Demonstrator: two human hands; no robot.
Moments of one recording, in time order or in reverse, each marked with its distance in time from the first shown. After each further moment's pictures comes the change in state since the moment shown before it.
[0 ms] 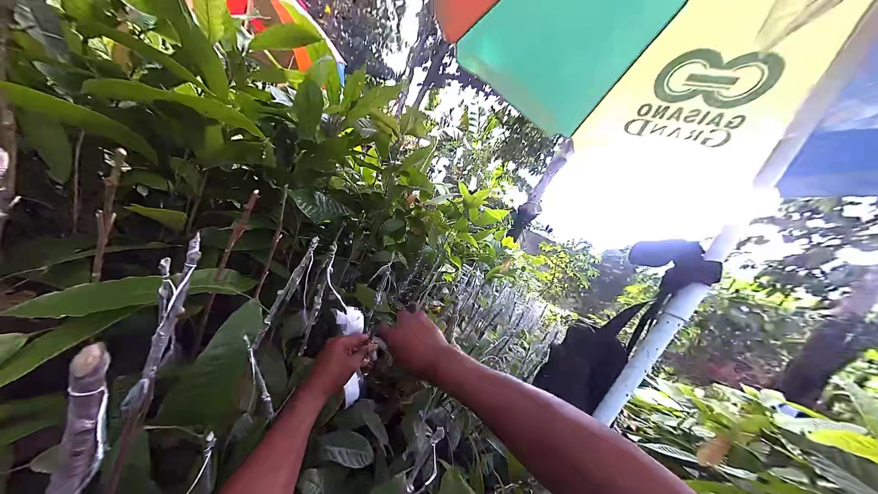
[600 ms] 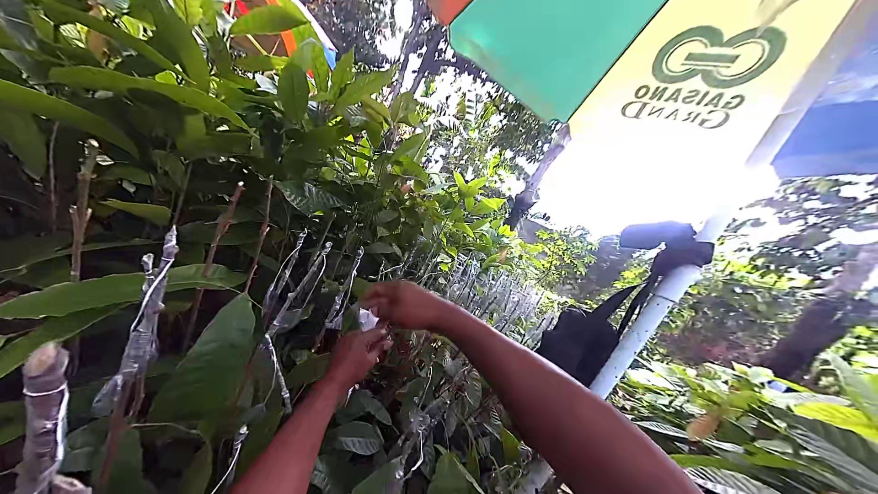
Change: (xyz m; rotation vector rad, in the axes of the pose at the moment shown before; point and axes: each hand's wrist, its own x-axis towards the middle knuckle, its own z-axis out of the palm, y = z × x) left_hand 0.010 0.020 0.026 0.083 -0.059 -0.034; right_hand 0.006 0.030 -0.034 0.477 0.057 -0.088
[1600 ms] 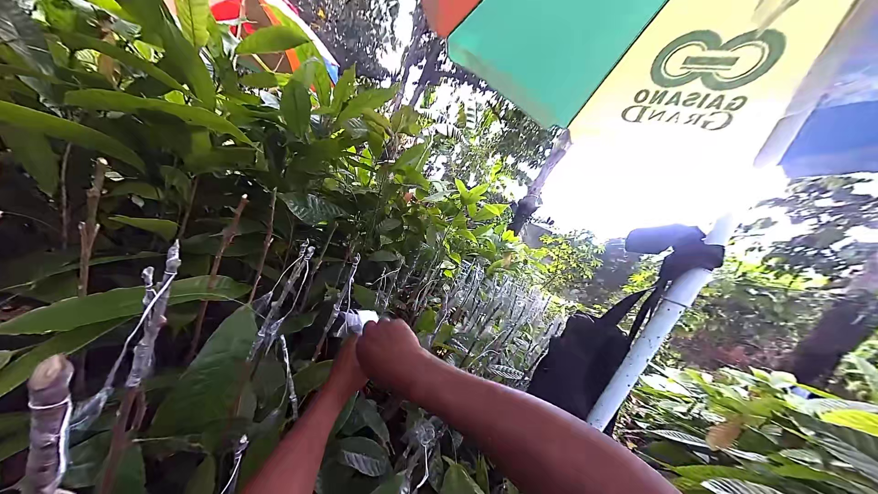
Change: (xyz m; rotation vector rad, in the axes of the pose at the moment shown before) left_hand -0.012 0.006 -0.003 -0.127 0.161 0.022; right_hand -0.003 -0.060 0.048 -0.579 -0.104 0.235
